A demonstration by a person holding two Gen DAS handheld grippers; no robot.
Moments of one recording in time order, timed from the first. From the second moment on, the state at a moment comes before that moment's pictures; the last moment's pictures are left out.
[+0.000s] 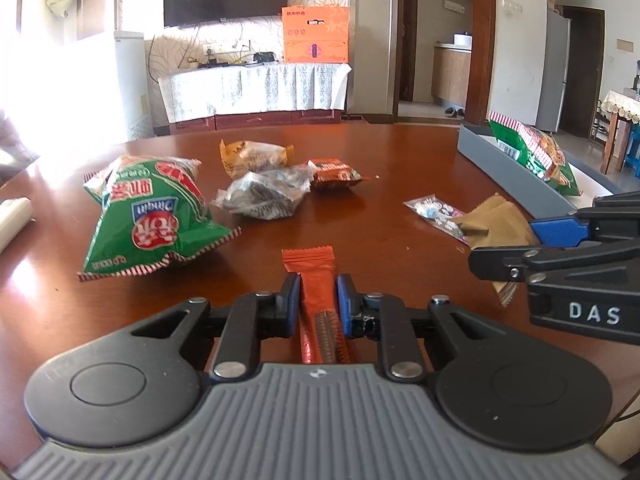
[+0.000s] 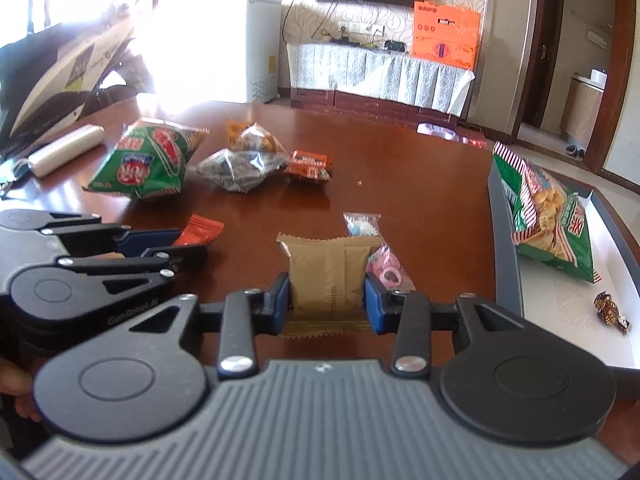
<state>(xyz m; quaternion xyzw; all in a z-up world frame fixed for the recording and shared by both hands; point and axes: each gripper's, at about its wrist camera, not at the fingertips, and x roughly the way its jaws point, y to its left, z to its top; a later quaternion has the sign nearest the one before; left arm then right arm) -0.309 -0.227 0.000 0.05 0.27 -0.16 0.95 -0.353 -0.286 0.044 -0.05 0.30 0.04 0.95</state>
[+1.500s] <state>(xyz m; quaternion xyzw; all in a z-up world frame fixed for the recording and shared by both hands) -0.277 -0.348 0.059 0.11 0.20 -0.25 0.94 -0.367 -0.375 0.086 0.04 0.21 -0.06 0.98</state>
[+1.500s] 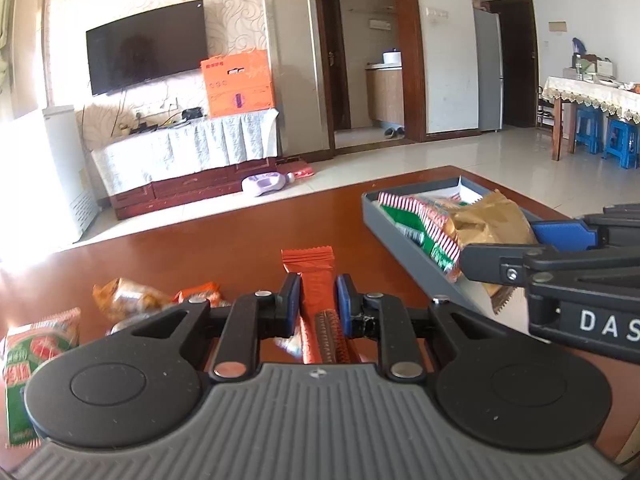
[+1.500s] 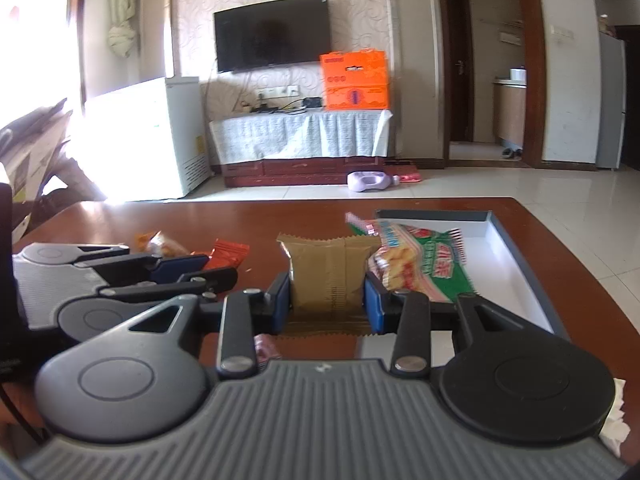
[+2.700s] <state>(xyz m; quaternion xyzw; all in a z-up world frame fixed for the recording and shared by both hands) -0.229 -0.456 0.047 0.07 0.20 -0.33 0.92 -0.374 -0.435 0.069 0.06 0.23 -0.15 0.96</state>
